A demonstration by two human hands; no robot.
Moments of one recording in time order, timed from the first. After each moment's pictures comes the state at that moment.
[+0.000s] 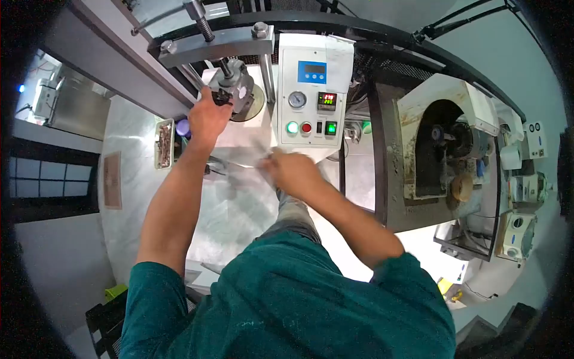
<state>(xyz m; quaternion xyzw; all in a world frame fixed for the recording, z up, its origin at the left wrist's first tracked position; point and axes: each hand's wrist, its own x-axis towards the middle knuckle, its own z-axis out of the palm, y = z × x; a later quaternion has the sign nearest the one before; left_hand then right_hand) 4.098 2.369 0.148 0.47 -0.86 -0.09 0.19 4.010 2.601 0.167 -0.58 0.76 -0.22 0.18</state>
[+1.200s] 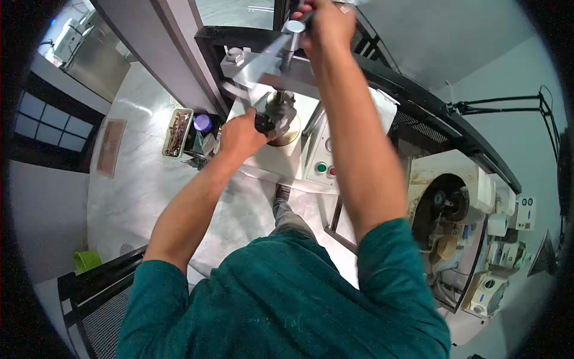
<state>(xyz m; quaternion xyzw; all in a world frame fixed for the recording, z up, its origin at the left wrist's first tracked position) 4.109 2.356 0.175 0.48 -0.86 -0.14 0.08 3.916 2.307 0.320 -0.23 0.39 -0.84 0.29</state>
